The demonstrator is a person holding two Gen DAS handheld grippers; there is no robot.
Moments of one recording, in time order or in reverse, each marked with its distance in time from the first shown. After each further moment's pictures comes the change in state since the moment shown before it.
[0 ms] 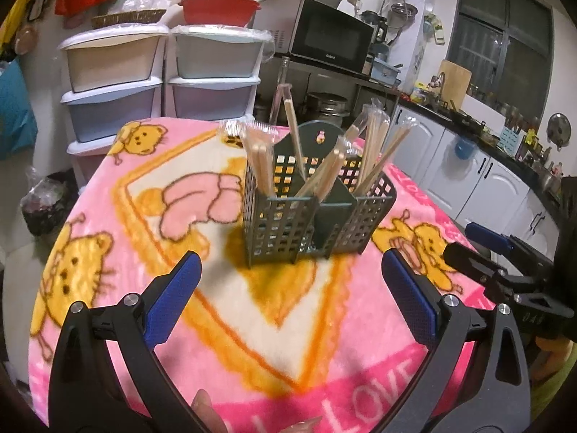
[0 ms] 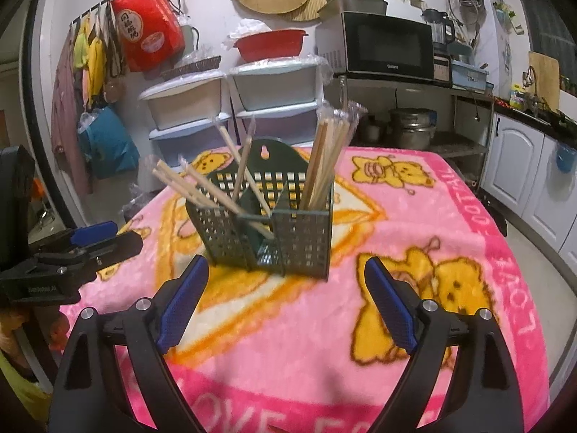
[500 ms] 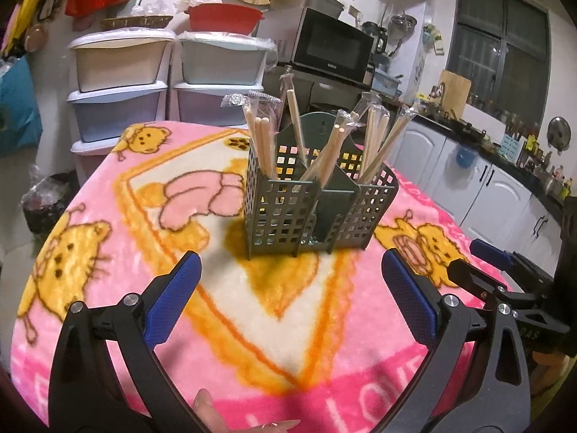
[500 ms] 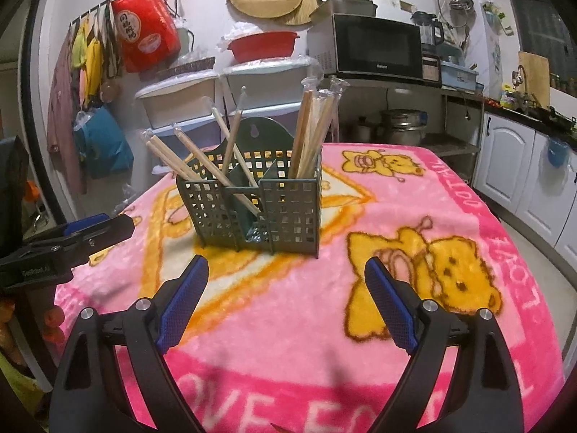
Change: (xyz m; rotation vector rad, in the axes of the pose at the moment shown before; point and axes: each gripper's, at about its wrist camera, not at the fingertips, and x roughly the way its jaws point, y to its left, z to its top) left arm 0.001 -0.001 -0.030 -0.004 -0.080 0.010; right arm -0.005 -0.008 -0.040 0.006 -0.081 -0.035
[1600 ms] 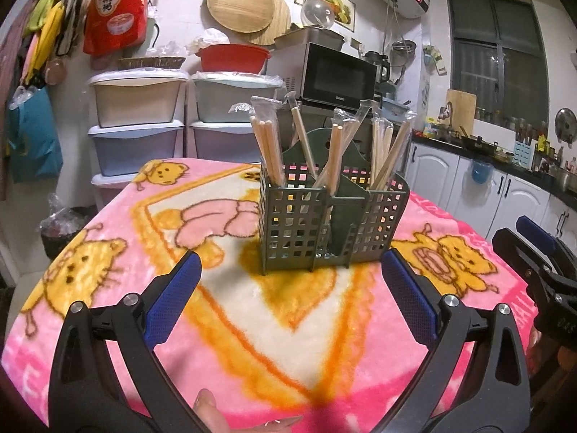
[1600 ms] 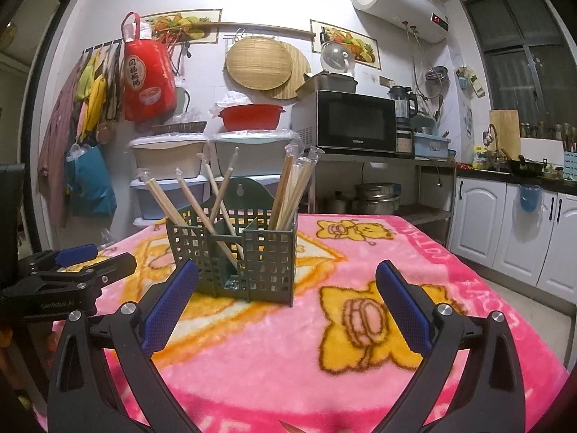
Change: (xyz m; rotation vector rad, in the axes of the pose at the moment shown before) left arm -0.002 -0.009 -0.029 0.065 -0.187 0.093; right arm -0.020 0.010 -0.029 -0.049 -0.319 -0.106
